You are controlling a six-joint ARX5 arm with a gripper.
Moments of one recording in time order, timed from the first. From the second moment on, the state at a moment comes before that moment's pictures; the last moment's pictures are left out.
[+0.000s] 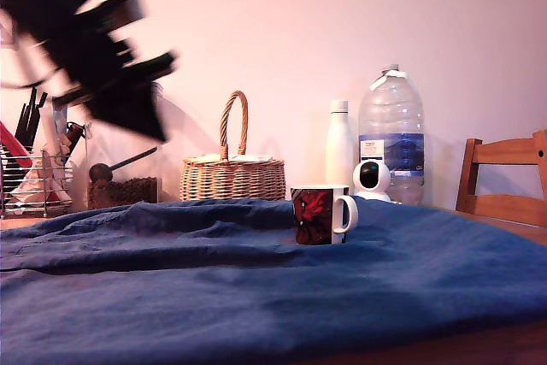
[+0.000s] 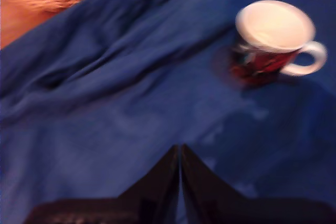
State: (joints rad) arm -0.29 1.55 1.01 -0.14 0.24 0.02
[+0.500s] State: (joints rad) arm -0.18 1.30 0.66 0.04 0.20 -0.04
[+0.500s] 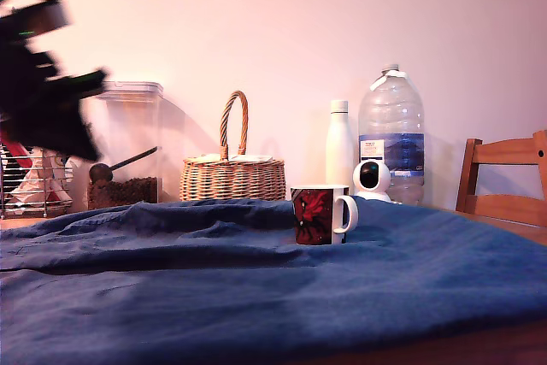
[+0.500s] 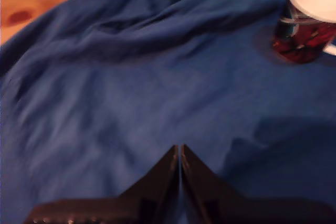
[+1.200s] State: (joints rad) arm -0.10 0.78 0.31 0.07 0.17 -0.09
